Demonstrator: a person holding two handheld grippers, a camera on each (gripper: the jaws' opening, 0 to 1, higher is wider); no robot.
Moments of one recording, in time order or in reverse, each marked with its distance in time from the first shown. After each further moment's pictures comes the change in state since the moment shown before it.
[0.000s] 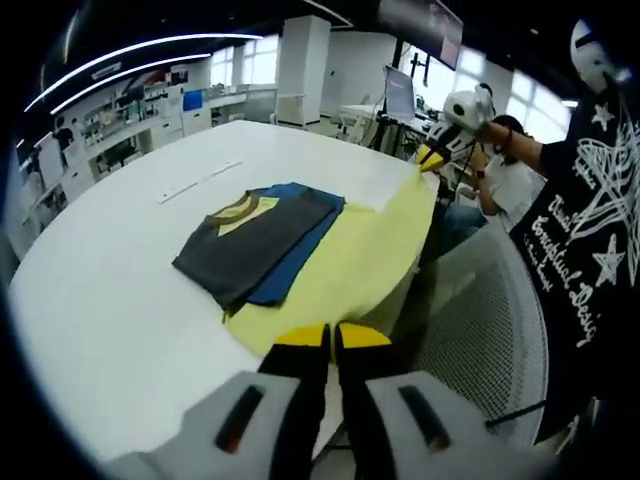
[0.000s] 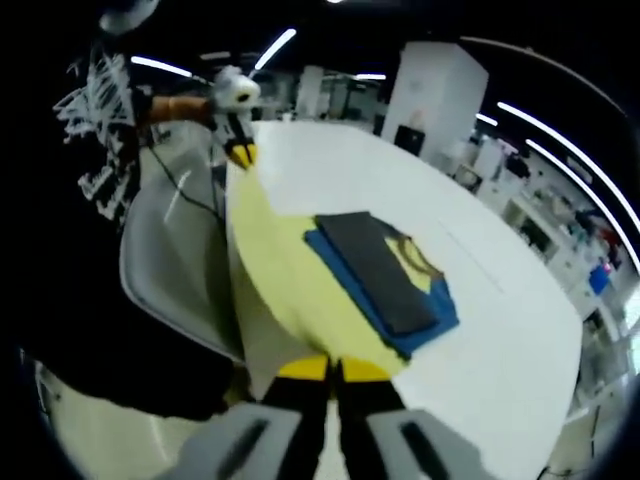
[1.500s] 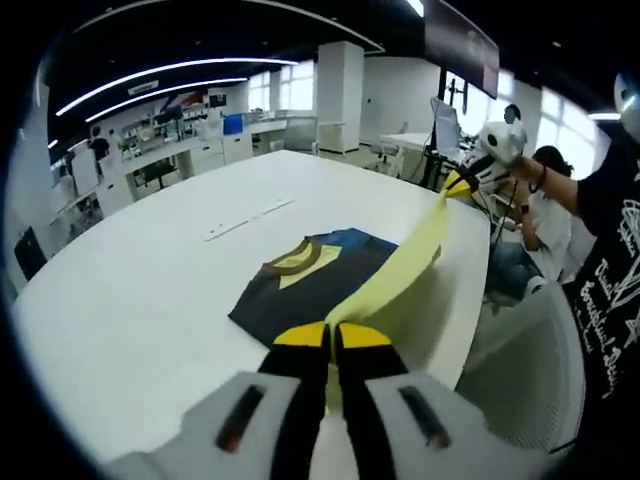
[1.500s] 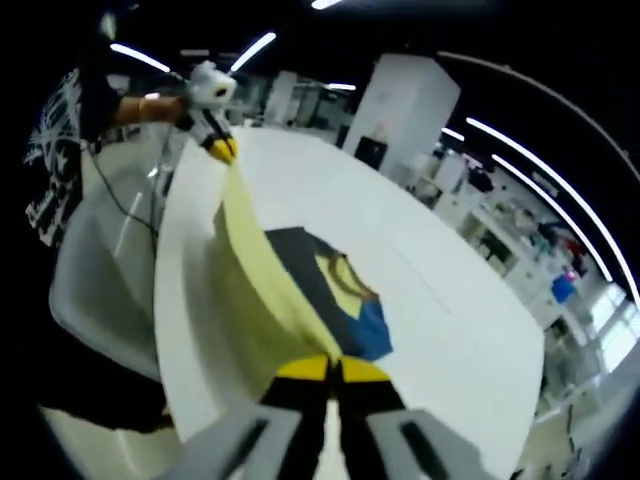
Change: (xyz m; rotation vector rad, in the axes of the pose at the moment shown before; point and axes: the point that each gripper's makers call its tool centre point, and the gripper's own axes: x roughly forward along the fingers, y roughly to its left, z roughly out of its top) left arm 0.015 0.081 0.062 -0.034 -0.123 0.154; right arm 0.023 -0.096 0.025 -0.015 -0.037 -0.199
